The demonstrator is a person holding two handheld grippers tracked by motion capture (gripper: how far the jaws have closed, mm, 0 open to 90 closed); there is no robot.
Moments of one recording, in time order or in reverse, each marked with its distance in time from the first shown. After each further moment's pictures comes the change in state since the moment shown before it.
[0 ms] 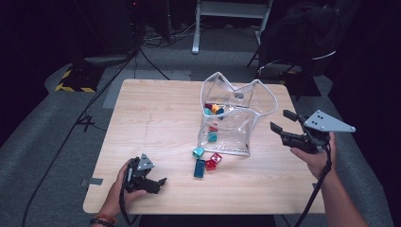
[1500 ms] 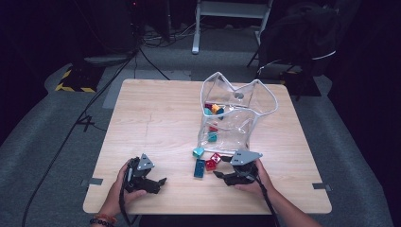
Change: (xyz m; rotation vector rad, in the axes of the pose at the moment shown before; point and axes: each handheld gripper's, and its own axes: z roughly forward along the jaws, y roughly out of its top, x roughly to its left) left arm 0.000 0.000 0.000 0.000 0.000 0.000; right arm 0.128 -0.108 0.120 0.281 0.412 -0.059
